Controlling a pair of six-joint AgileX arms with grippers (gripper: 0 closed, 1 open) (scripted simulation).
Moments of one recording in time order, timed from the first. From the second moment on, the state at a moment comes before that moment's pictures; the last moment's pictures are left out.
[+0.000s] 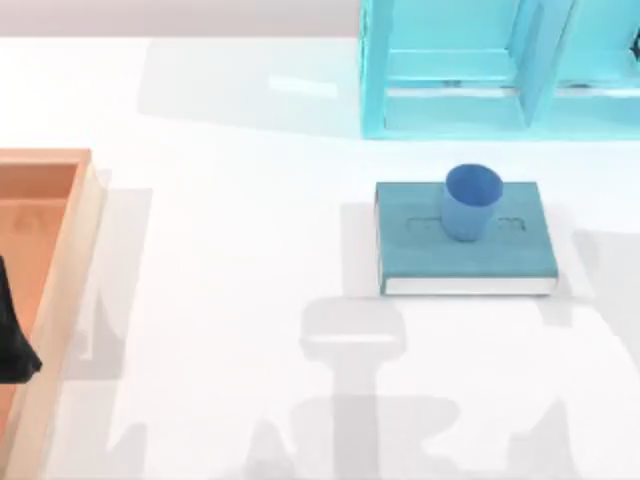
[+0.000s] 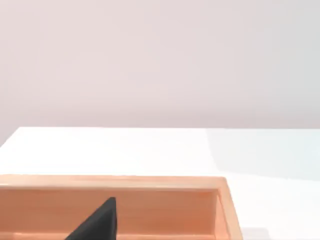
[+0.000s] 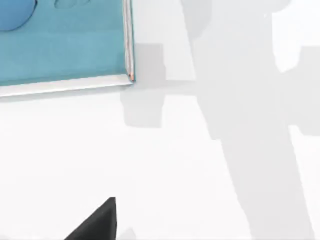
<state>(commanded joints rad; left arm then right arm) 0.00 0.00 0.00 0.00 0.00 0.00 0.15 1.02 0.84 -0.83 0.01 0.26</state>
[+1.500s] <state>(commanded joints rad) 0.00 0.00 0.00 0.00 0.00 0.00 0.35 2.33 2.43 -1.67 0.00 0.37</state>
